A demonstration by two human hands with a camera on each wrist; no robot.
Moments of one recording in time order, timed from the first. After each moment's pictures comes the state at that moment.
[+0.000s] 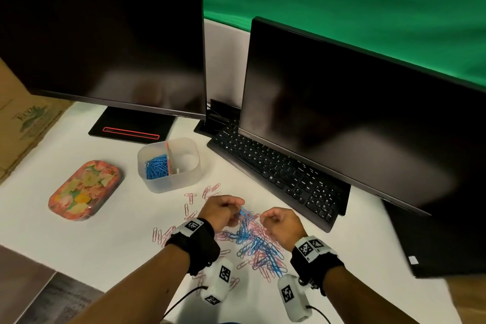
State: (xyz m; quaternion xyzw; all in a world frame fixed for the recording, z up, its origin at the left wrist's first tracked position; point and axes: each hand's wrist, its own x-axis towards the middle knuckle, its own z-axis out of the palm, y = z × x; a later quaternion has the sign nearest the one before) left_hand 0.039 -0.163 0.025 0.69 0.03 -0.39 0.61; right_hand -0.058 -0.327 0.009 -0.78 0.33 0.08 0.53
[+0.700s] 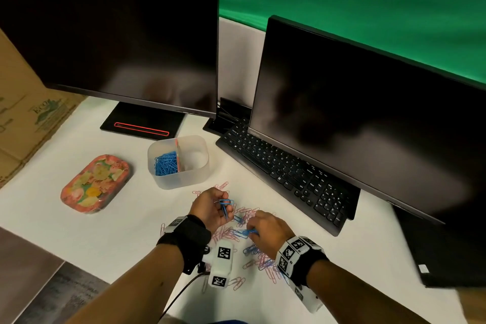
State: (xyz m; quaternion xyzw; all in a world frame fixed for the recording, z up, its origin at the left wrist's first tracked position) left_hand 0.053 -0.139 0.033 0.45 0.27 -0.40 0.75; right_hand -0.041 -0.295 0.009 -0.97 0.01 0.19 0.17
